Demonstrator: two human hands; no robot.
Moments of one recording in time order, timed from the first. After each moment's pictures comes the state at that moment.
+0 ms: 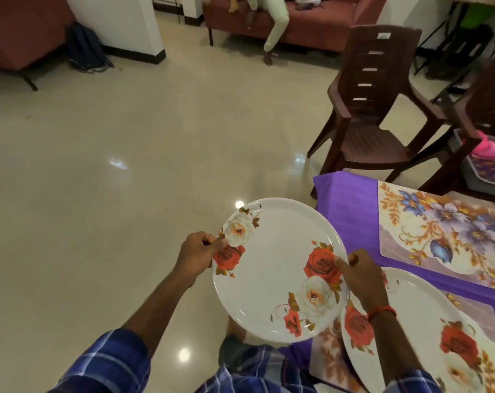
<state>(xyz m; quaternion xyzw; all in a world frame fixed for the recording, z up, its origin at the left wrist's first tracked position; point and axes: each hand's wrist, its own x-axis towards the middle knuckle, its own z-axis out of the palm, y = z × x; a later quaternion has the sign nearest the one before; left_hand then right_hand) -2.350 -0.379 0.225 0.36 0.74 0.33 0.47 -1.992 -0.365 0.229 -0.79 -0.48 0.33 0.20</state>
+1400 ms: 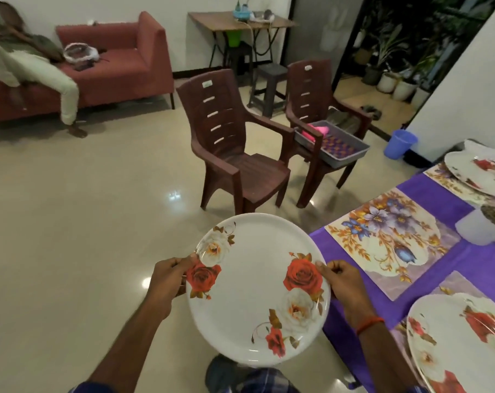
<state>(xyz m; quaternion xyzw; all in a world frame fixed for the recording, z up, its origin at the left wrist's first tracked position) -2.366 0.112 0.260 0.49 0.56 0.20 0.64 -2.088 -0.122 0.269 -0.82 -0.10 0.29 0.48</state>
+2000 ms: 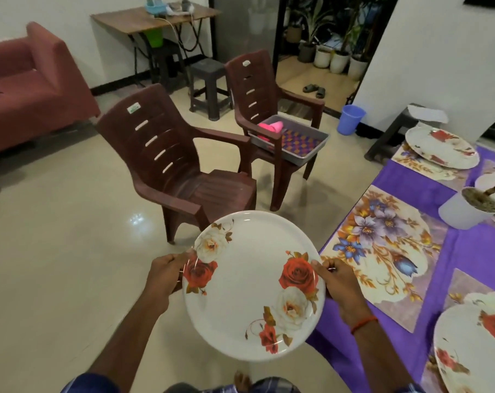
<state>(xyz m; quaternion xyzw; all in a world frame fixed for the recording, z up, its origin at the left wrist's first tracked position) -2.174 0.290 0.264 0.57 0.51 0.10 0.64 -1.987 -0.011 0.260 -0.81 0.04 0.24 0.54</state>
